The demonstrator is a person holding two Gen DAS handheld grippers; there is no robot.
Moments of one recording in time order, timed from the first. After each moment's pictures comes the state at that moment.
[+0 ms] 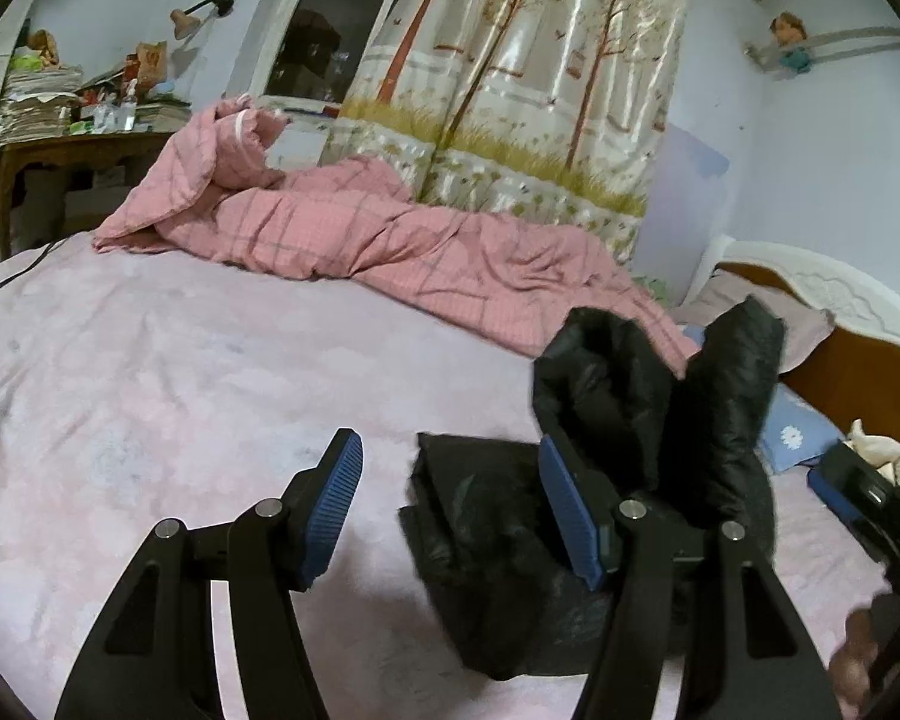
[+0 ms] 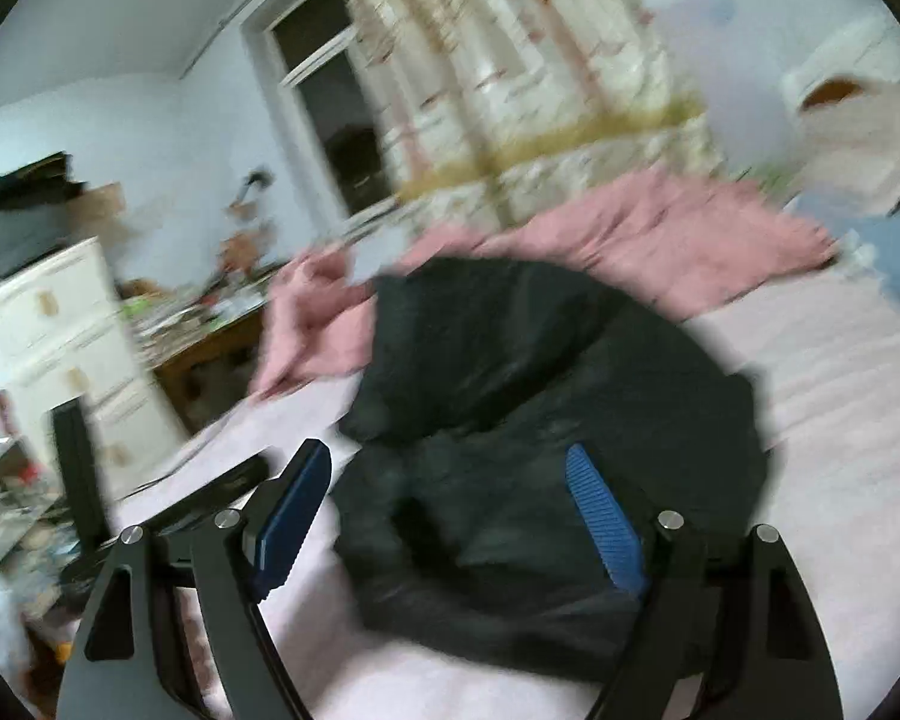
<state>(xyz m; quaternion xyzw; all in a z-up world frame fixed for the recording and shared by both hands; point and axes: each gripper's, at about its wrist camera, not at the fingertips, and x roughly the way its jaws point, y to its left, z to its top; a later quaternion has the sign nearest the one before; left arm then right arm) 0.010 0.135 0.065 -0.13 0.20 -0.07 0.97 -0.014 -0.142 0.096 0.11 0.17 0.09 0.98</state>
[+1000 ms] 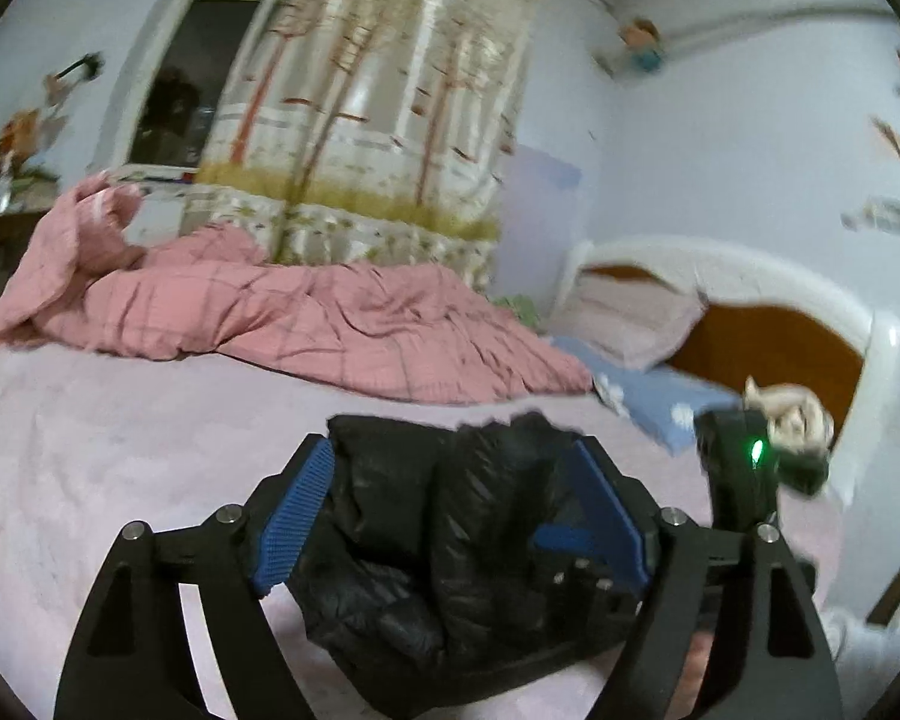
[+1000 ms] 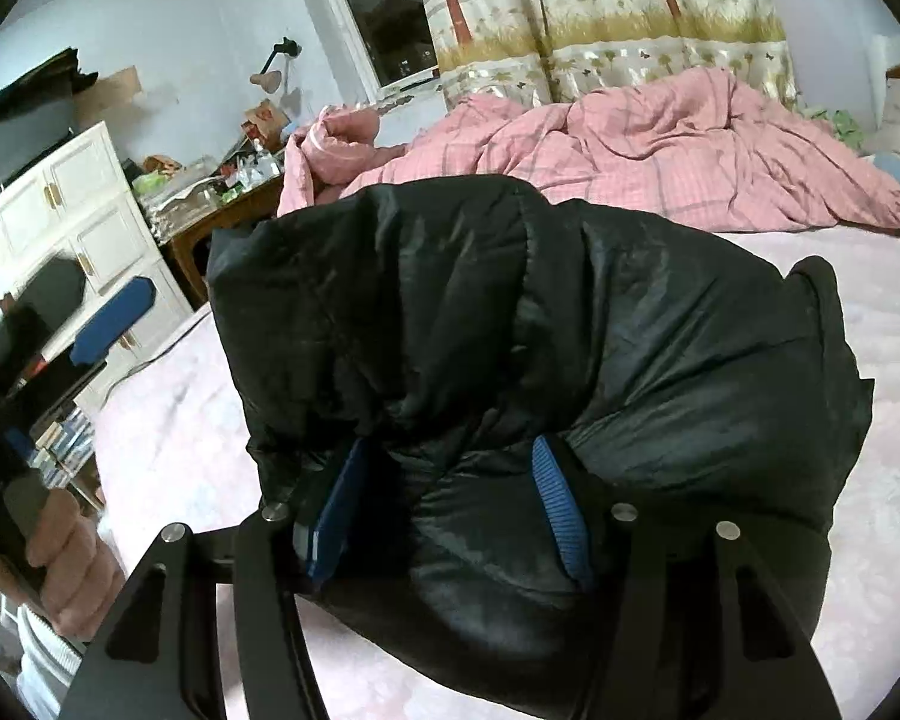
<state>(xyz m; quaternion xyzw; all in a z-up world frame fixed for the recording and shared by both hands) -0.005 0.104 0.088 -0.06 0.14 -0.23 0.96 0.064 -0.100 0.039 0.08 0.32 0.25 0.91</state>
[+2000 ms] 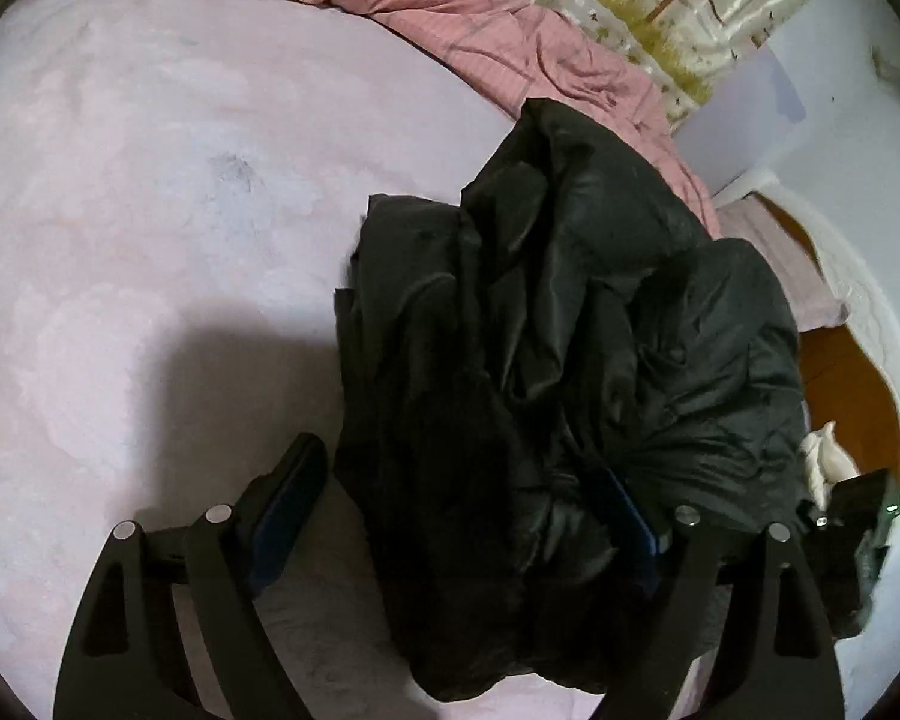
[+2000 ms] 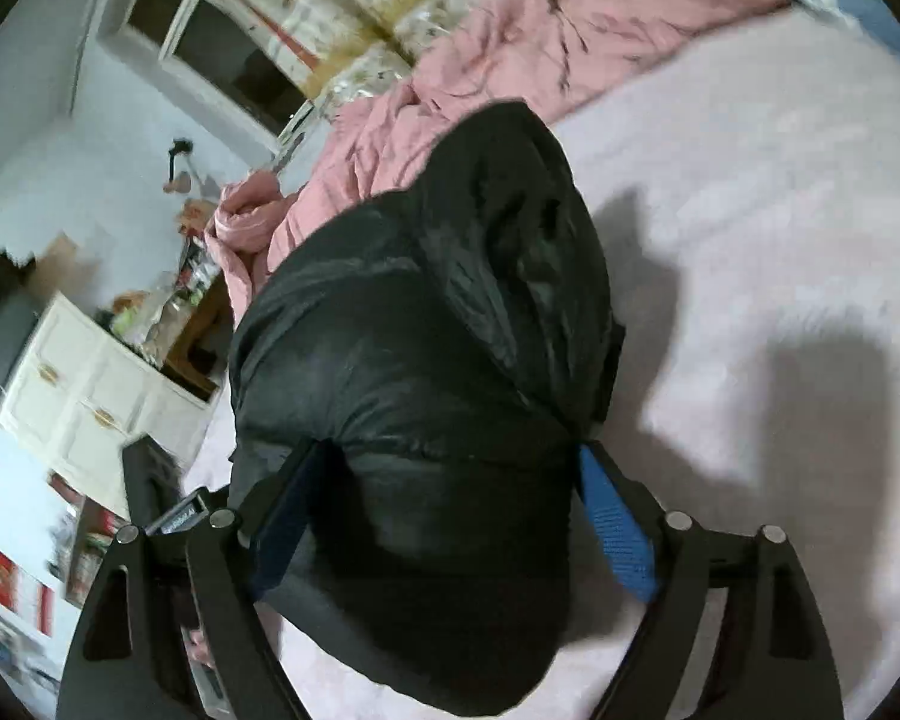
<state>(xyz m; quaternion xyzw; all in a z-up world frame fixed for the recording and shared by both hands) 0.083 0.118 -0.049 -0.26 0.44 -0.11 0.85 0.093 -0.248 -0.028 0.30 0.38 0.22 0.84</state>
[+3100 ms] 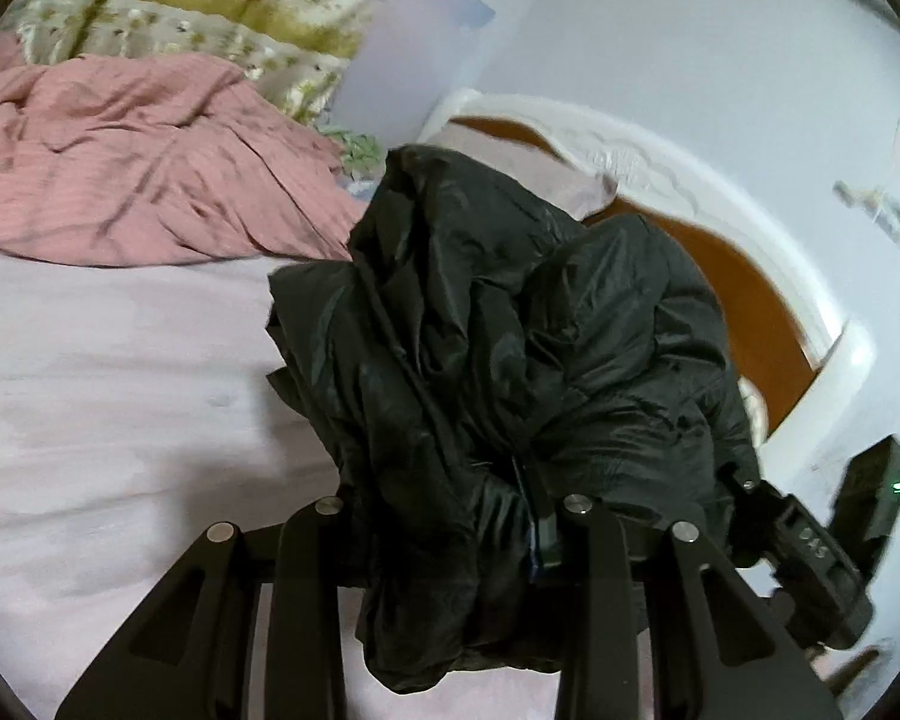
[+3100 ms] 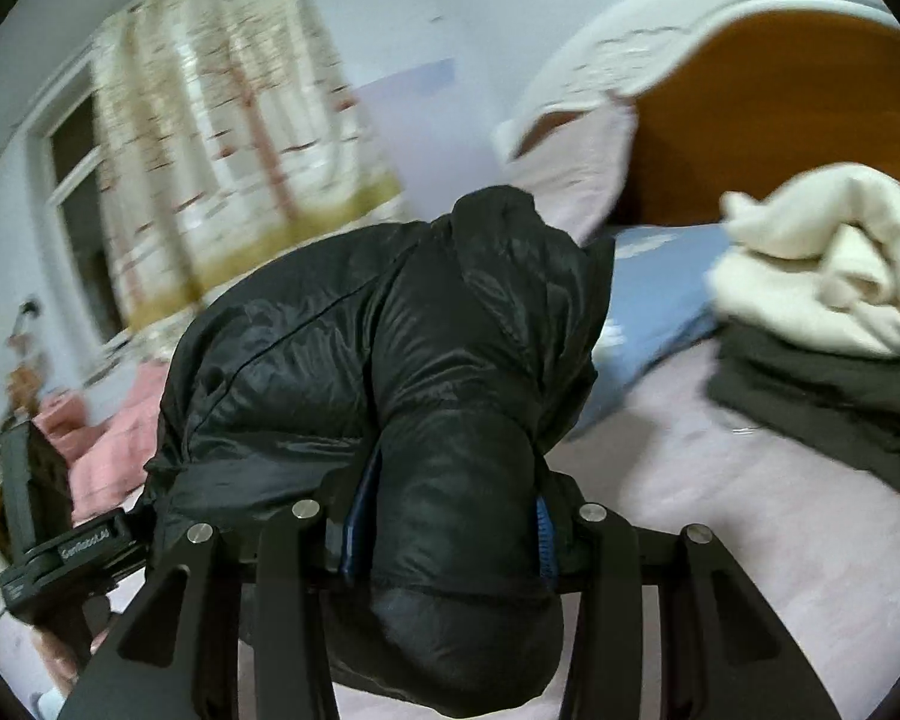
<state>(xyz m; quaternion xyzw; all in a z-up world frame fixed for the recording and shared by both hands) 0.157 -0.294 0.051 -0.13 0.30 -0.38 0.86 0.011 -0.547 0.059 0.20 0.14 -0.14 0.96</state>
